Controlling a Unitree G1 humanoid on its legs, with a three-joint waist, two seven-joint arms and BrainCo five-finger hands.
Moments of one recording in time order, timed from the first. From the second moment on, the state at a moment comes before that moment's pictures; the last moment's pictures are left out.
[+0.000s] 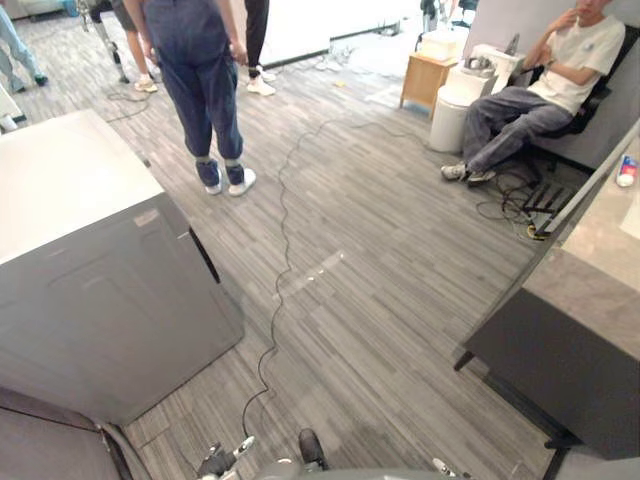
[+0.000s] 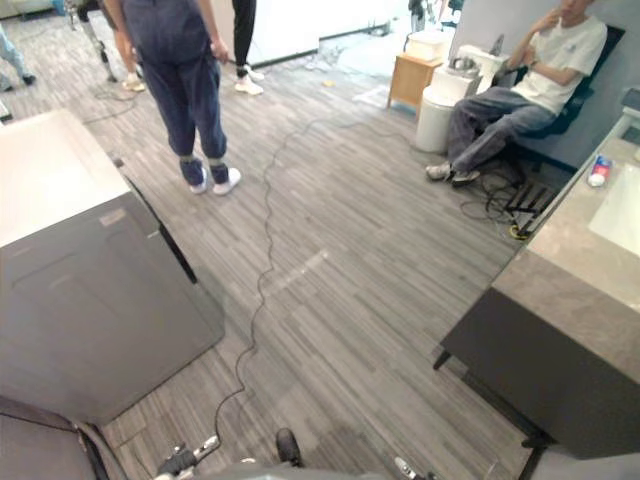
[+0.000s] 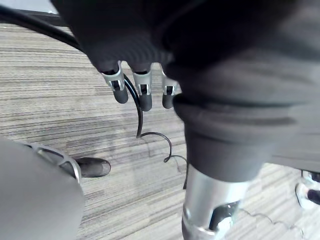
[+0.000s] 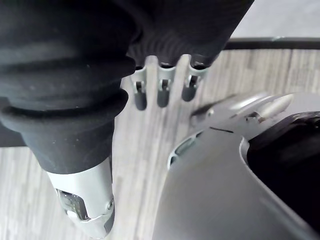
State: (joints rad) left arm 0.11 0.05 0.33 1.11 -0.20 -0.09 -0.01; right arm 0.14 0.00 -0.46 1.12 0.14 -0.03 -0.04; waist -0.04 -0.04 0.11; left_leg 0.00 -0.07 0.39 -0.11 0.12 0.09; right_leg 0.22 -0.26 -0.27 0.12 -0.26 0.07
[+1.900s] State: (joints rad) left arm 0.08 0.03 0.29 1.11 -0.19 -0.11 0.07; right arm 0.12 -0.03 -0.38 1.15 0.11 -0.06 -0.07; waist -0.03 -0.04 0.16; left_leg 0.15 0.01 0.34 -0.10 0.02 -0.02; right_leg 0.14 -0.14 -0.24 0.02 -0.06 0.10
